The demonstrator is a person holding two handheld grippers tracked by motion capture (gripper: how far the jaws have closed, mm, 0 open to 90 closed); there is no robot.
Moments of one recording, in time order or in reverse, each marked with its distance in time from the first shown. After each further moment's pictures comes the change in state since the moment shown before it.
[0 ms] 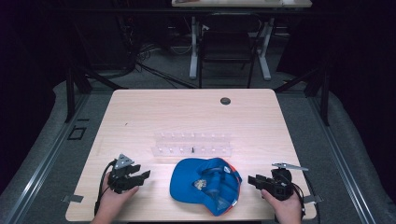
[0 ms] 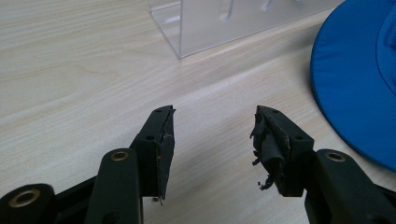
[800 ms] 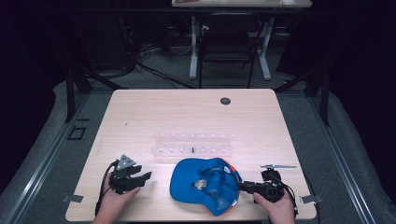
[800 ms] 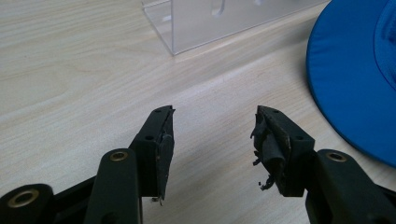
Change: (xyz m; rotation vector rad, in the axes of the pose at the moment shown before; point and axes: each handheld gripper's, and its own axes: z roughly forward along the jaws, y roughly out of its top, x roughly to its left) left arm -0.004 0.000 0.002 0.010 0.000 0.019; right arm 0.020 -0.002 0.012 0.146 0.132 0.016
